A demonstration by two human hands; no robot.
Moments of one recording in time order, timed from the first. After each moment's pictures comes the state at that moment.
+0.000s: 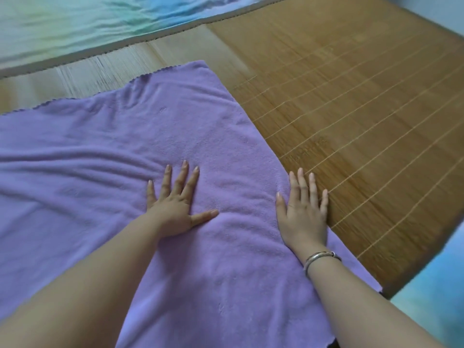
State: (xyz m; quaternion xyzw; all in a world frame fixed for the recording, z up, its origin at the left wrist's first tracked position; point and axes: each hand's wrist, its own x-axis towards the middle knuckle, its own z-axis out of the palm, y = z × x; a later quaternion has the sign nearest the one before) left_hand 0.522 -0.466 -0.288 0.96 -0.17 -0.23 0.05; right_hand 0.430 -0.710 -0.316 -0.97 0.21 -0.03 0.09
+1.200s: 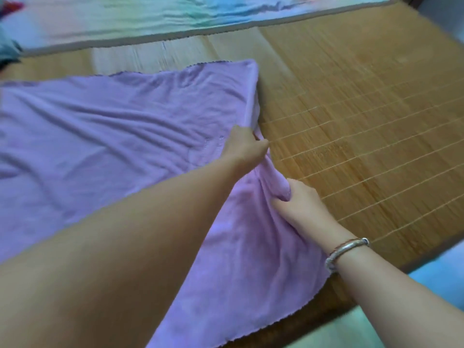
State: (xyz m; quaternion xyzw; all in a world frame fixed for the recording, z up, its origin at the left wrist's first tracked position) left_hand 0.516 -0.537 -0.193 0.90 0.00 -0.11 0.42; right_hand 0.410 -0.657 -0.203 -0.94 0.13 0.14 0.27
